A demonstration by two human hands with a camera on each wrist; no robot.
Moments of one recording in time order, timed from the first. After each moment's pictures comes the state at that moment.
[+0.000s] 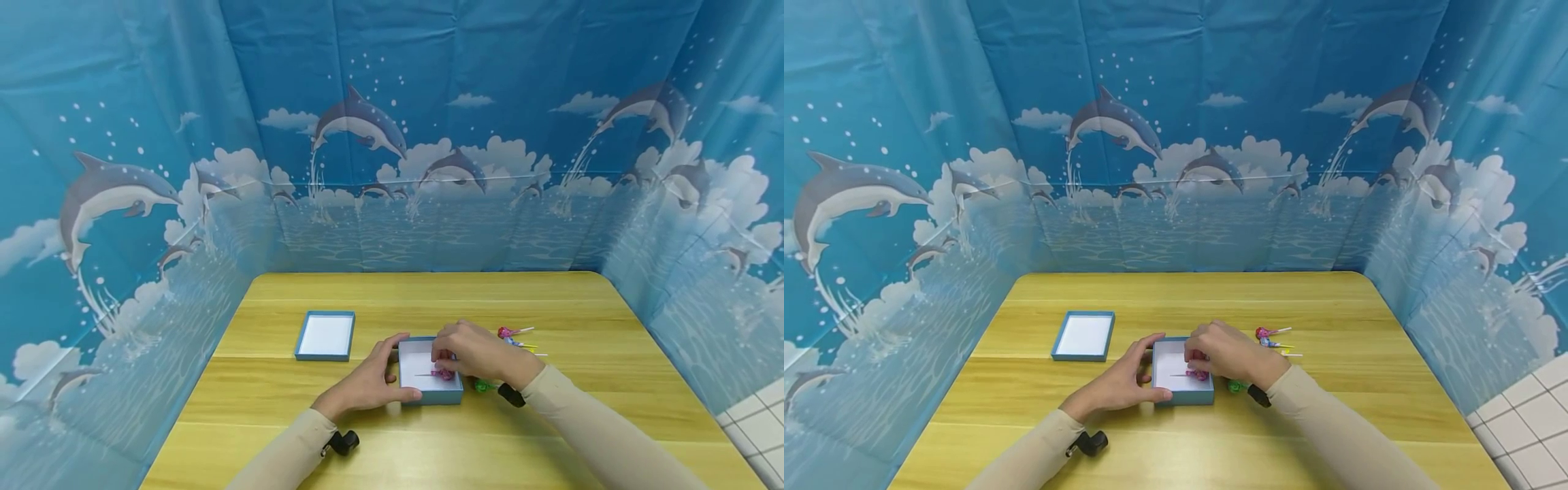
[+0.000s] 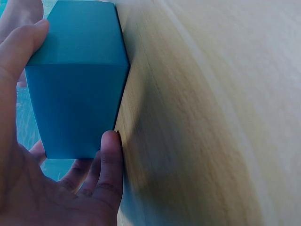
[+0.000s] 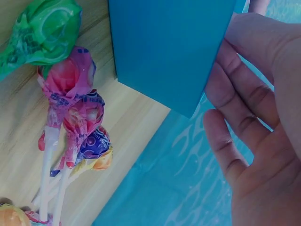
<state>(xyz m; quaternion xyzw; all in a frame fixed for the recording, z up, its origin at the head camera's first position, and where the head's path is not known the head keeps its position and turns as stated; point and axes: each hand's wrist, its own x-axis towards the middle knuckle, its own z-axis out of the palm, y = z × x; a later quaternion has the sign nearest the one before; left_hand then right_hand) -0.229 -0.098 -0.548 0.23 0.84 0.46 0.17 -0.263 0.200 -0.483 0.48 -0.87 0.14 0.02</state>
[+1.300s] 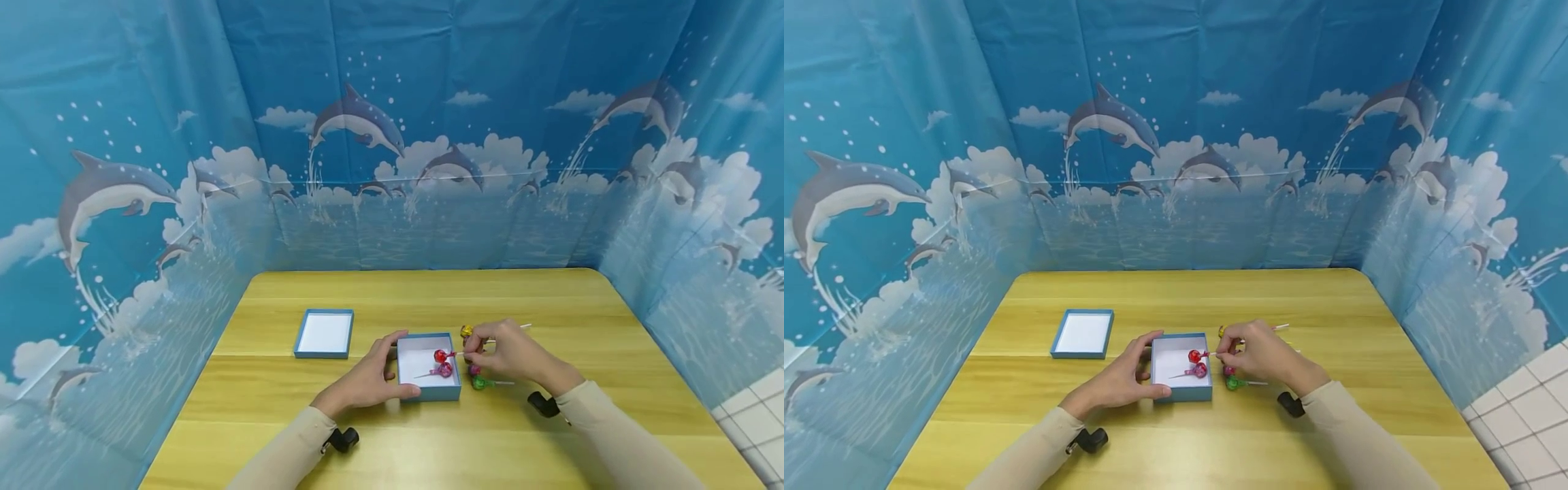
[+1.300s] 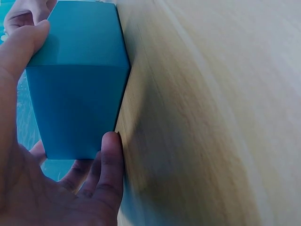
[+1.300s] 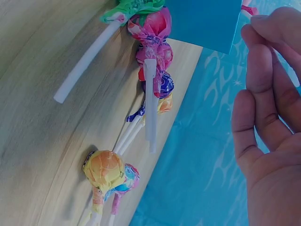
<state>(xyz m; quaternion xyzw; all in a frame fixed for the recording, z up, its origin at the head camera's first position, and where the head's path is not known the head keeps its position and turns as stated) -0.226 -0.097 -0.547 0.23 0.84 0.46 0.16 -0.243 0.258 -0.498 0.37 -0.87 0.30 0.08</state>
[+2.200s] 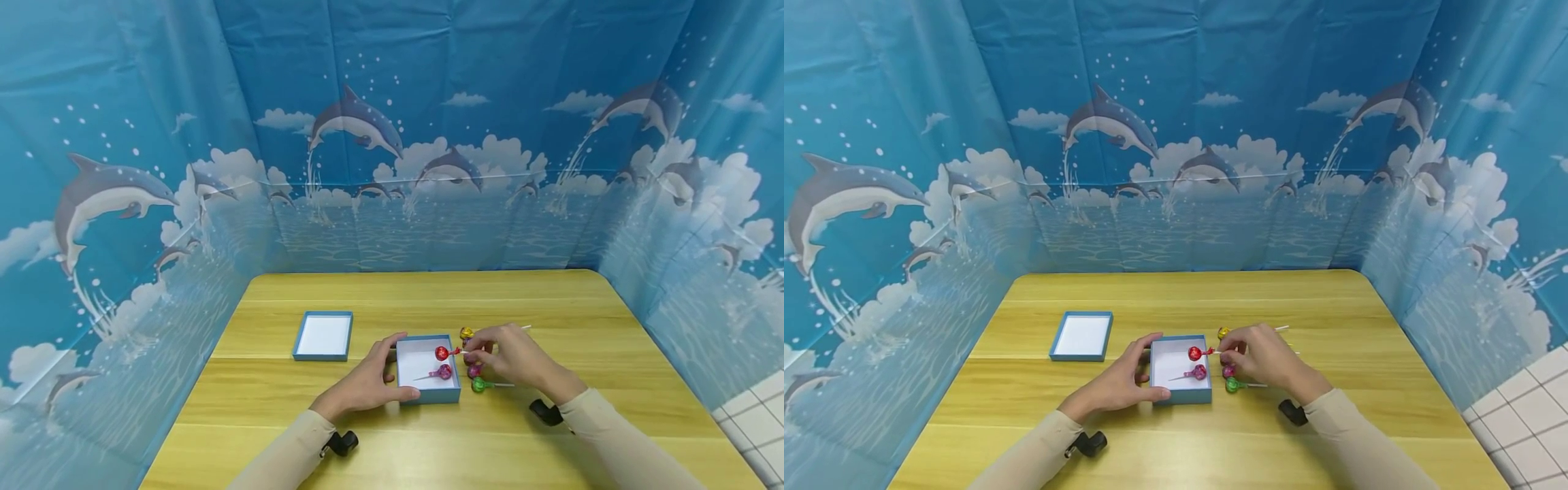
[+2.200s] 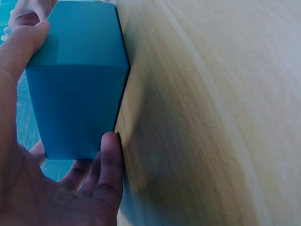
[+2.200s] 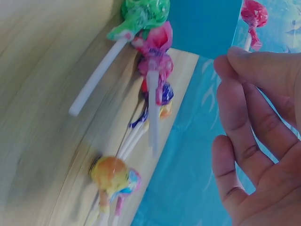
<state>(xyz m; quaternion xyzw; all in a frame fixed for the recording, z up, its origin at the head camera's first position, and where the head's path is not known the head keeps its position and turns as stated) -0.228 -0.096 -0.550 0.22 0.84 0.47 0.17 -0.236 0.264 -0.496 0.30 -0.91 0.27 0.06</state>
